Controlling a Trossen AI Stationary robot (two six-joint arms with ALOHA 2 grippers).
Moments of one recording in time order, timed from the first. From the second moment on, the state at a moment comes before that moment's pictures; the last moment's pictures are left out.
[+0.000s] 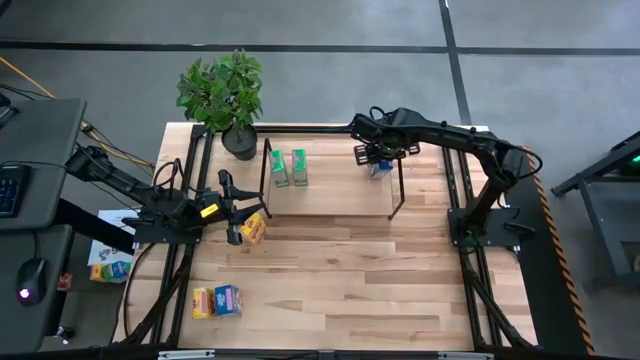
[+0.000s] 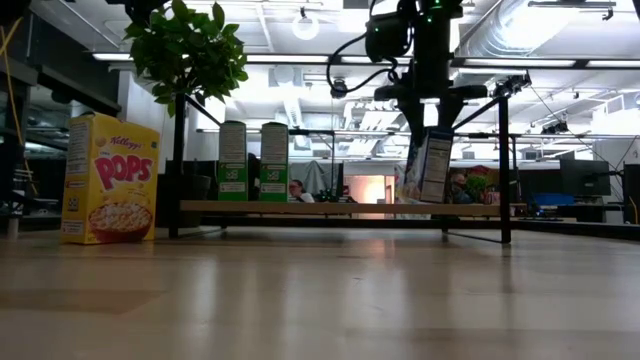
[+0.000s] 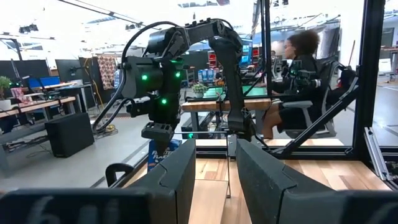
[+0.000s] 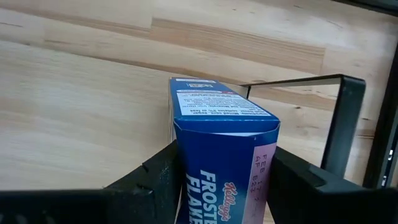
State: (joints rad) left arm -0.45 0.71 0.37 0.53 -0.67 0.21; right arm -0.43 1.72 1.54 -1.27 0.25 0.93
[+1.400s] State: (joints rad) left arm -0.45 0.71 0.37 0.53 -0.67 0.21; right arm -0.42 1.72 1.54 -1.25 0.23 0.90
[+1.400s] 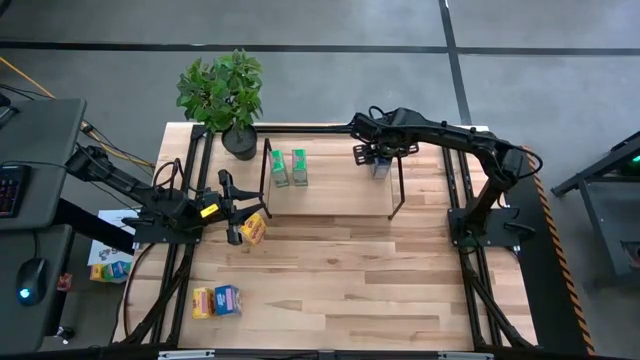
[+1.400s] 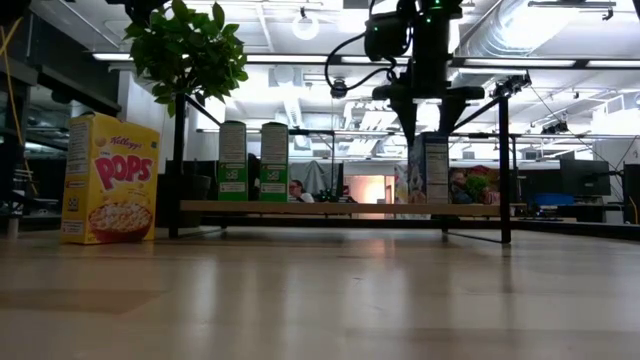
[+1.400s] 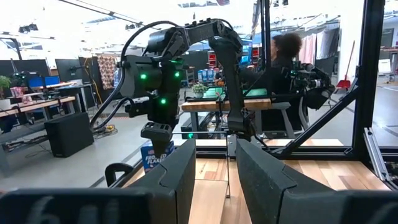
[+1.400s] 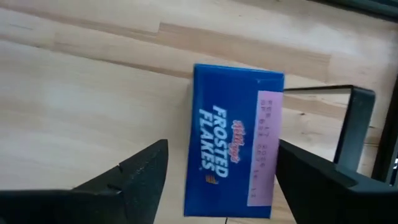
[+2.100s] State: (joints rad) left arm -0.45 0.71 0.37 0.55 -0.67 0.21; right arm -0.24 1.72 1.82 -1.56 0.29 0.82
